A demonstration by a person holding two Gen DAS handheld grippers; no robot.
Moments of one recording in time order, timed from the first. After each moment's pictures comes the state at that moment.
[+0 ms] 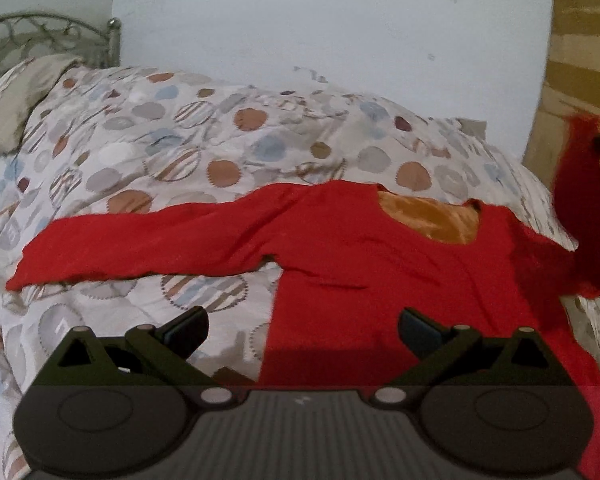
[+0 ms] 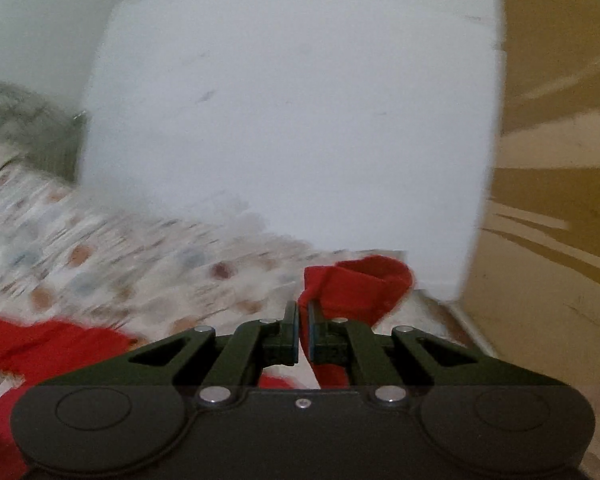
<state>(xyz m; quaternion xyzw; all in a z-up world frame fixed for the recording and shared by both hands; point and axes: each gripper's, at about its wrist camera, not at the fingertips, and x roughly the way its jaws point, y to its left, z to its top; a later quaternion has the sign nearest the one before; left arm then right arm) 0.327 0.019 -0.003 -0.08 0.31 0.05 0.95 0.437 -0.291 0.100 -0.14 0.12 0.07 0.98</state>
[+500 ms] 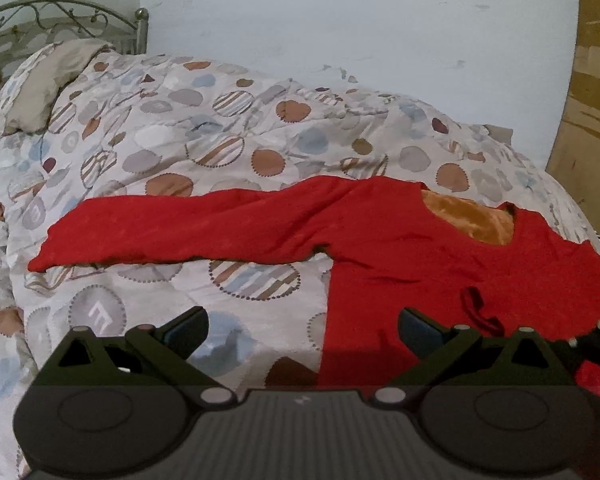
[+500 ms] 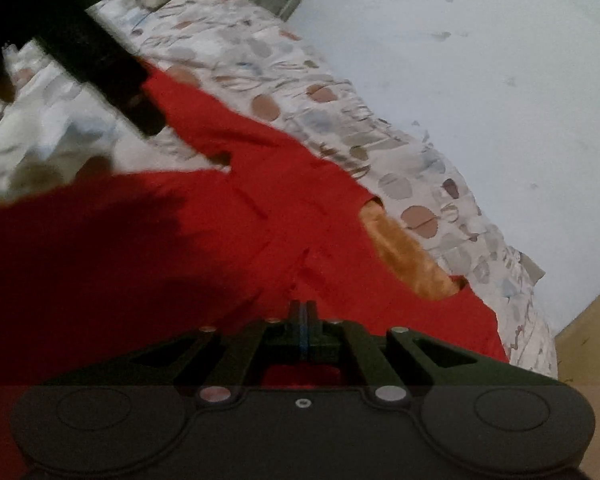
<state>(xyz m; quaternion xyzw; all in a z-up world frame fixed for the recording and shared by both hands) 0.321 0.052 -0.018 -0.09 0.31 0.08 0.94 0.350 -0.162 -0.050 -0.36 0.20 0.21 0.89</state>
